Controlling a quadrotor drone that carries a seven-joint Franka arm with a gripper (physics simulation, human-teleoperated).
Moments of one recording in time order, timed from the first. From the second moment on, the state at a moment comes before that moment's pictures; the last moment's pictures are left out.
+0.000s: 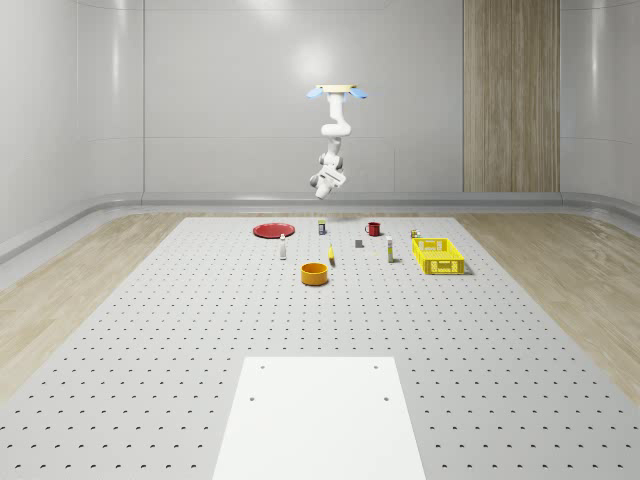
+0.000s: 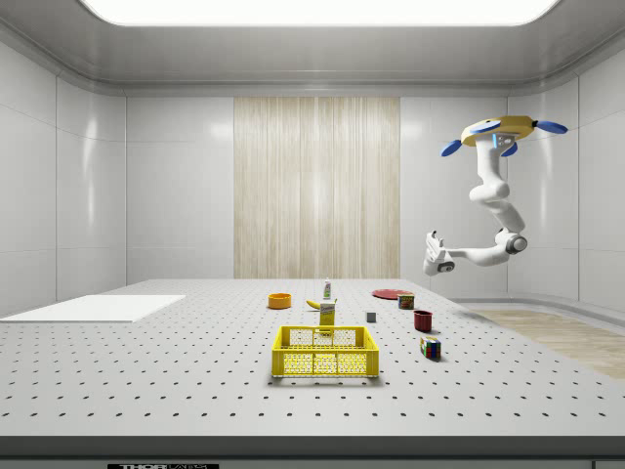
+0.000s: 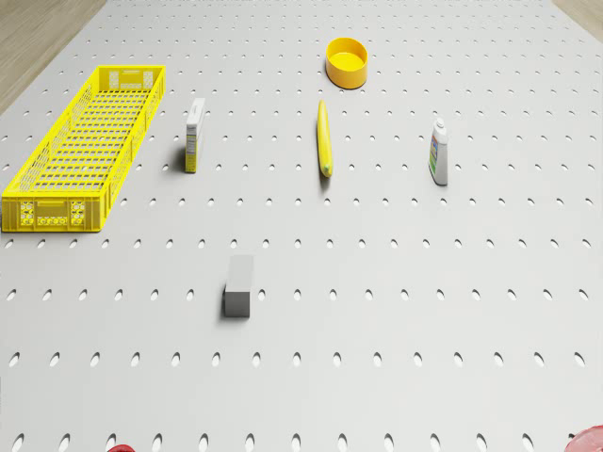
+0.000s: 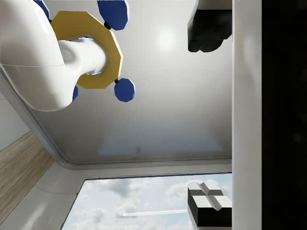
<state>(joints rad) -0.11 -0.74 0.33 -2.15 -0.47 1.41 0.85</state>
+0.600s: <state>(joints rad) -0.56 -0.89 1.00 -2.76 -1.65 1.34 1.24</state>
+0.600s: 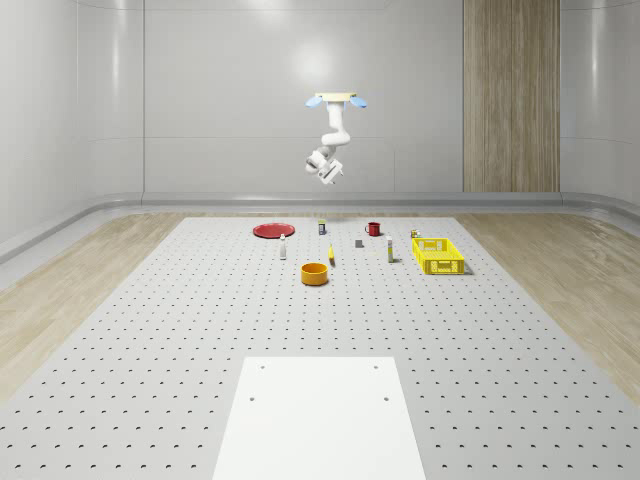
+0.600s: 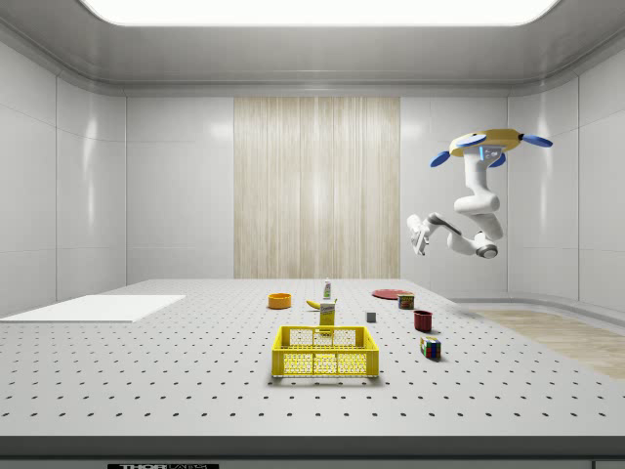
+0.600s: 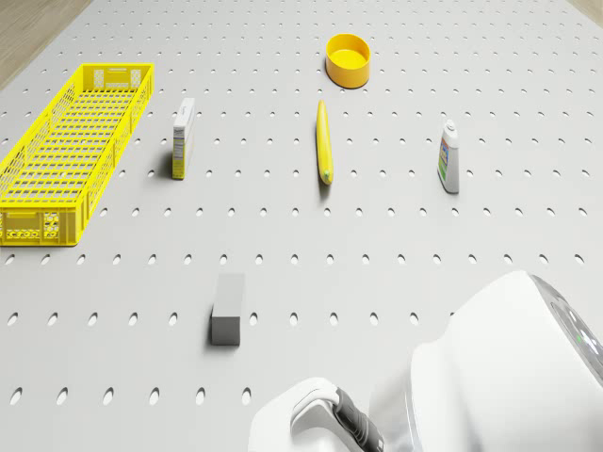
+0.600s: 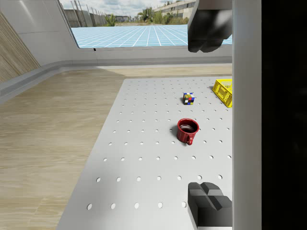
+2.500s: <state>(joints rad) -1.08 -1.17 1.30 -2.89 -1.93 1.25 1.61</state>
